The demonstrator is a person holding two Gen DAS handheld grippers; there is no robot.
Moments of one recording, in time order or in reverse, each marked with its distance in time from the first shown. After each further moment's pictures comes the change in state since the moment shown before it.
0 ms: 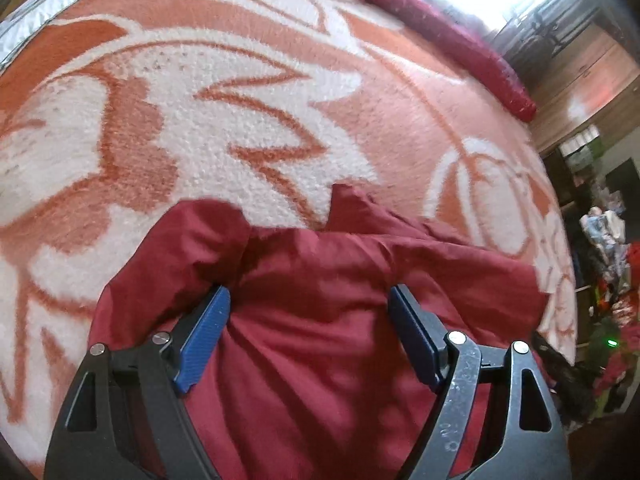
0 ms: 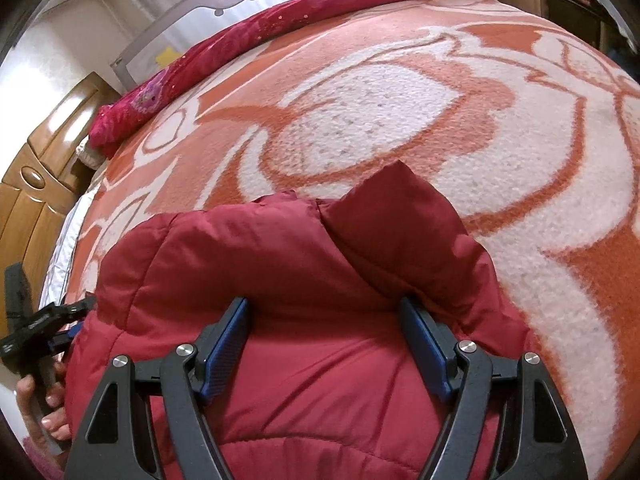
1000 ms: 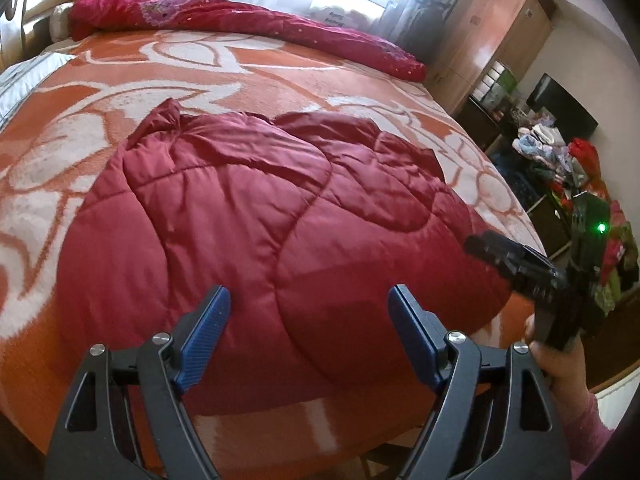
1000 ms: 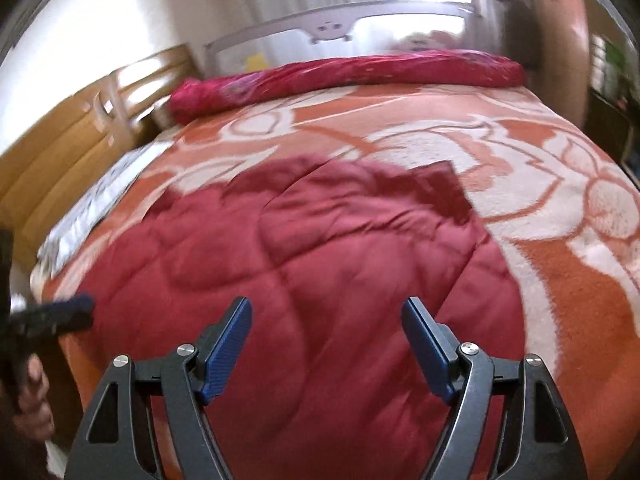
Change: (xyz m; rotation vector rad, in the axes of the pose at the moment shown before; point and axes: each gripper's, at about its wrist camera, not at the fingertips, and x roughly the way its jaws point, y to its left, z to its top) left arm -0.122 -0.053 -0.181 0.323 -0.120 -0.117; right arm -0.137 0.069 -0.134 -0.382 -0.166 0.023
